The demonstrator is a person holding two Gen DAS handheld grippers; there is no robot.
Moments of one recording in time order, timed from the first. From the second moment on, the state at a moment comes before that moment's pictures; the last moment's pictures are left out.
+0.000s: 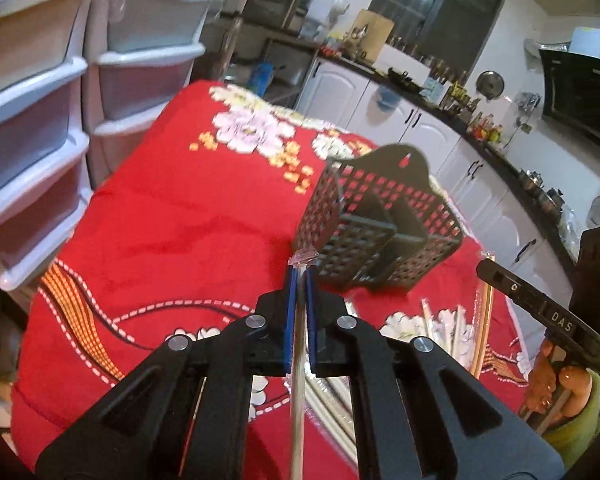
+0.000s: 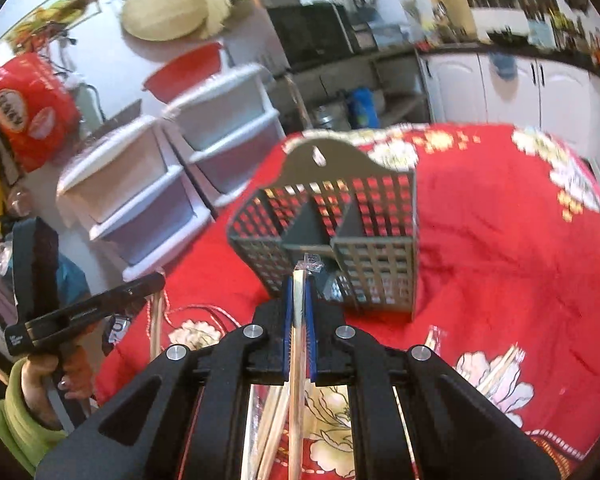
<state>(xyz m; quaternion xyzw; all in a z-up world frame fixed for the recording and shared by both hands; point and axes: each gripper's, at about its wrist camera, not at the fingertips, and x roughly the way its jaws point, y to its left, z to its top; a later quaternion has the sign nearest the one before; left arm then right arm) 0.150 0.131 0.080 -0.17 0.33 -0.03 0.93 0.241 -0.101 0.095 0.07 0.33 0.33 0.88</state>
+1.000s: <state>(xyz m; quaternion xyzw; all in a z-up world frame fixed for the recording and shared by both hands) 0.214 0.085 0.222 -0.11 0.17 -0.04 0.98 0.287 -0.105 0.200 0.05 0.07 0.30 0.95</state>
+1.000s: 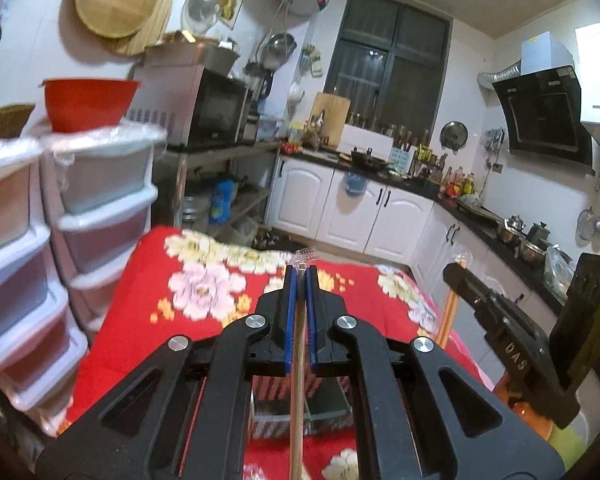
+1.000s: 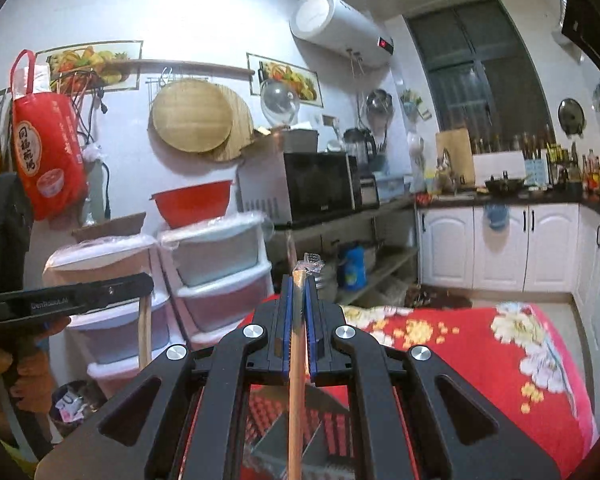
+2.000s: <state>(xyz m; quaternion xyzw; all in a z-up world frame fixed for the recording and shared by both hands) 0.292 0.078 0.171 -0.10 0.13 0.01 0.99 0.361 -0.084 0.152 0.03 0.06 0.25 0.96</state>
